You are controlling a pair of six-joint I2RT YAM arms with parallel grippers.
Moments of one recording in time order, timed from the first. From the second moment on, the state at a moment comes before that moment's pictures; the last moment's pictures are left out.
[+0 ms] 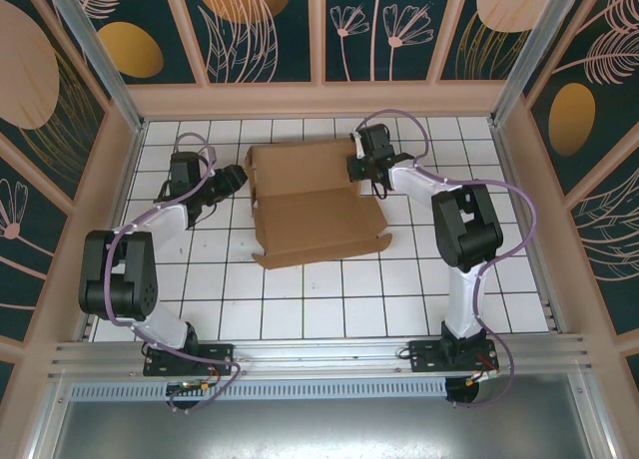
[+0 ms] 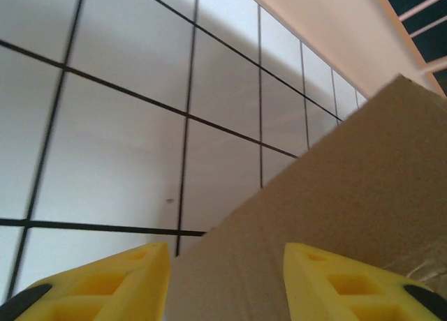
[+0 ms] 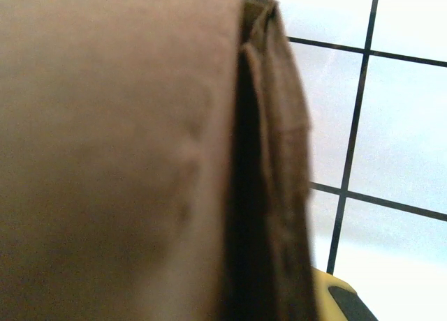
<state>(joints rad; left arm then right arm) -0.06 1.61 0.89 0.12 0.47 -0.66 0.43 2.01 1.42 -0.21 0.01 0.13</state>
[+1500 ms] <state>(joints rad) -0.50 1.35 0.87 -0.16 0.34 -0.54 0.47 2.02 1.52 -0.43 0.10 0.28</state>
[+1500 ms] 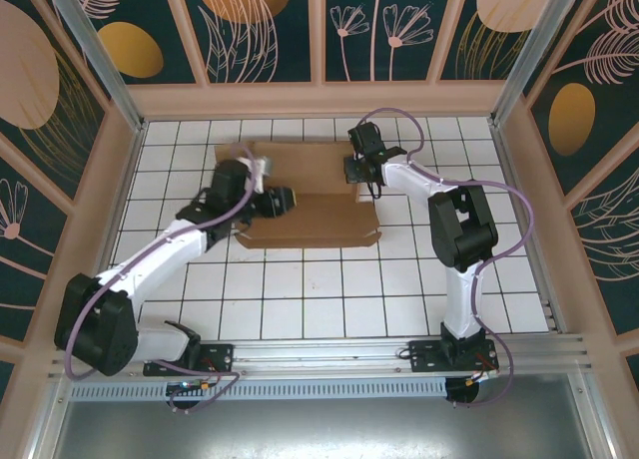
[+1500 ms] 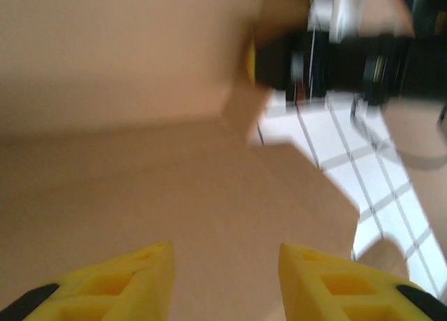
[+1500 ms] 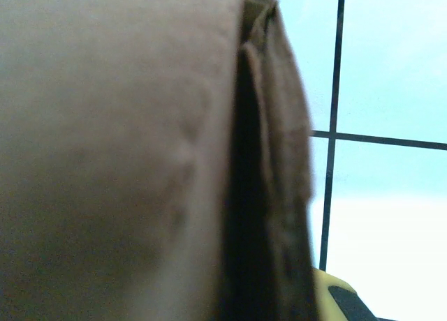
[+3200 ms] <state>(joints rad) -0.04 1.64 1.00 0.07 0.52 -0.72 0.46 1.92 1.35 -0.34 0.02 0.25</state>
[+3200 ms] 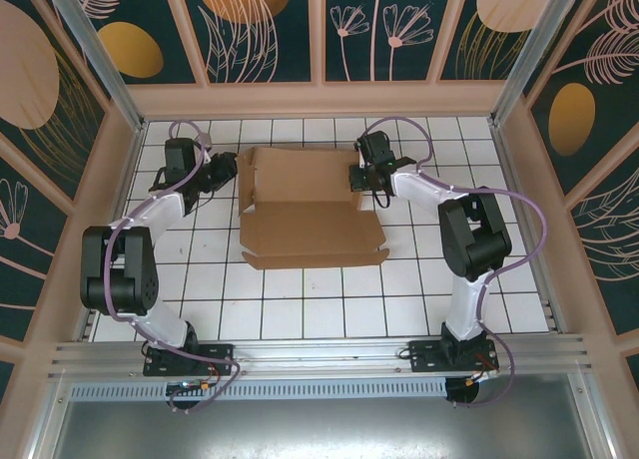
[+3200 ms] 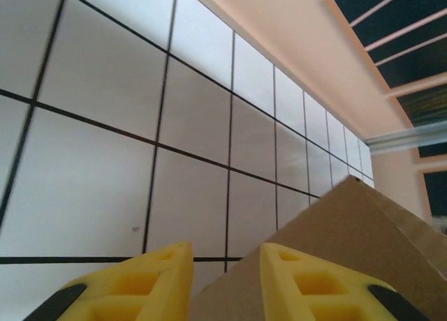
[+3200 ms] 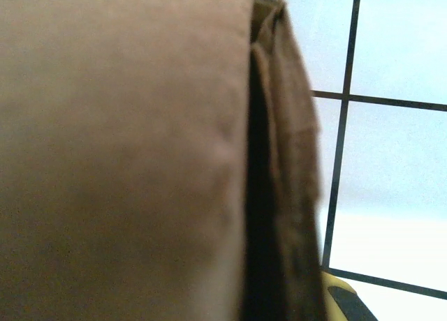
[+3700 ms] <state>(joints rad) -0.13 1.67 1.06 0.04 0.46 -0.69 0.46 1.92 1.35 -0.34 0.04 0.27</state>
